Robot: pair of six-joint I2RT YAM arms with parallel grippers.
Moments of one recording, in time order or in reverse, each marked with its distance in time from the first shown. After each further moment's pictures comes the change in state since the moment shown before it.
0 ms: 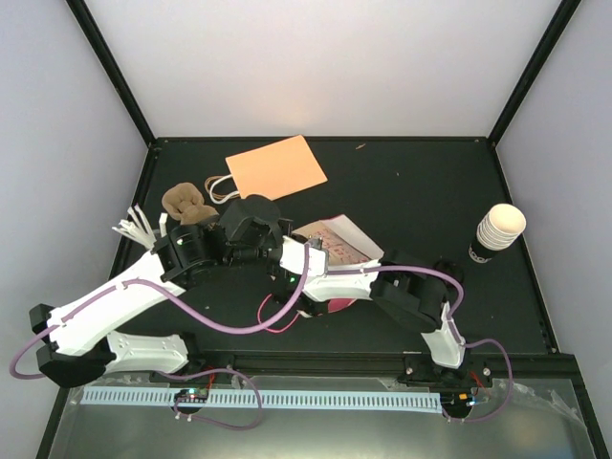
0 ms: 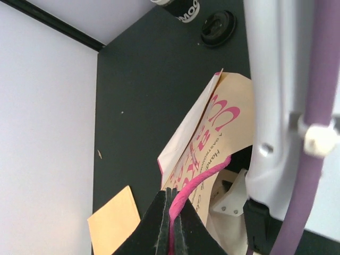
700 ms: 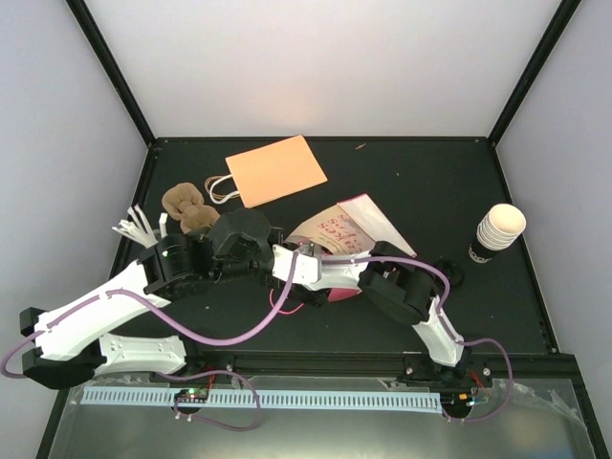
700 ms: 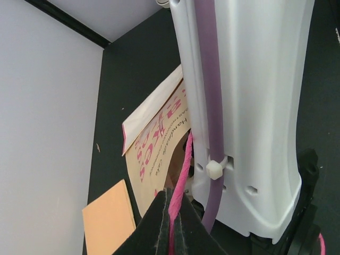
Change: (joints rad) left arm -0.080 -0.072 -0.021 -0.018 -0.082 -0.104; right arm -0.069 0.107 0.111 -0.367 0.270 0.310
